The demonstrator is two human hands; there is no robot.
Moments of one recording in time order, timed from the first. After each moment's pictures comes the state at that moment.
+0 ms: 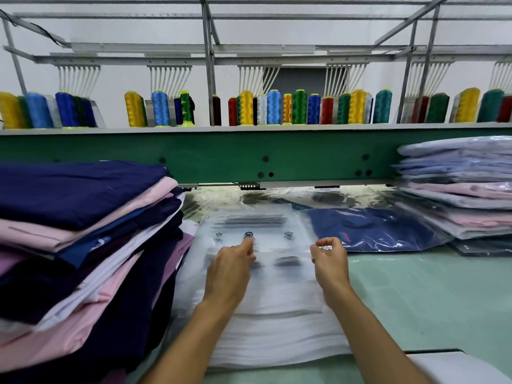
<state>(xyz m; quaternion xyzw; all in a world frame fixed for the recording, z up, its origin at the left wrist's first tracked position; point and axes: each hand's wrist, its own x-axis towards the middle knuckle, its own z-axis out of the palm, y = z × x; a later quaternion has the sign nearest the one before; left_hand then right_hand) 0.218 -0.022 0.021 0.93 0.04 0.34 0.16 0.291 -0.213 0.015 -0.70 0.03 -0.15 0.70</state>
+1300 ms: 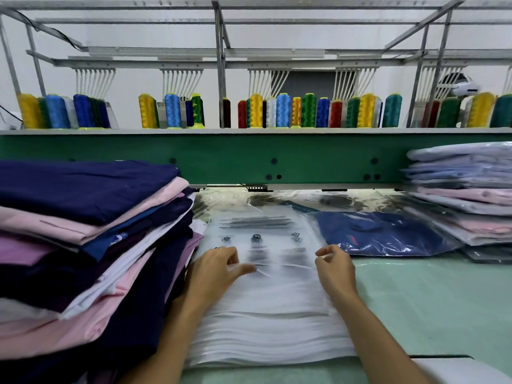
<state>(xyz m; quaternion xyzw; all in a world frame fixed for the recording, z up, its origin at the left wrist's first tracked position) 0.200 0.025 0.028 0.94 0.04 0.28 0.21 0.288 -0.217 0.011 -0.82 0.02 -0.16 0.55</state>
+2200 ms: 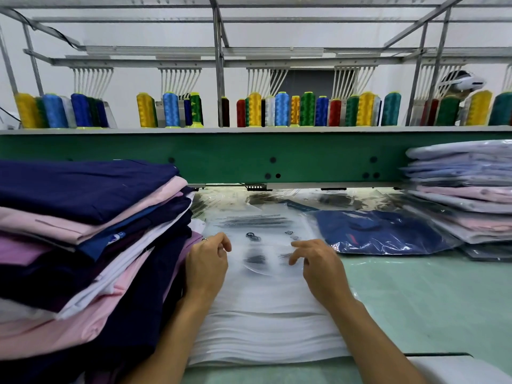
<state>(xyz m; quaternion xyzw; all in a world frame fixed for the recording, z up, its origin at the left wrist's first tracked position) 0.206 0.025 0.031 0.87 0.10 0.42 0.24 0.276 -0.205 0.014 -0.87 -0.25 -0.33 0.28</state>
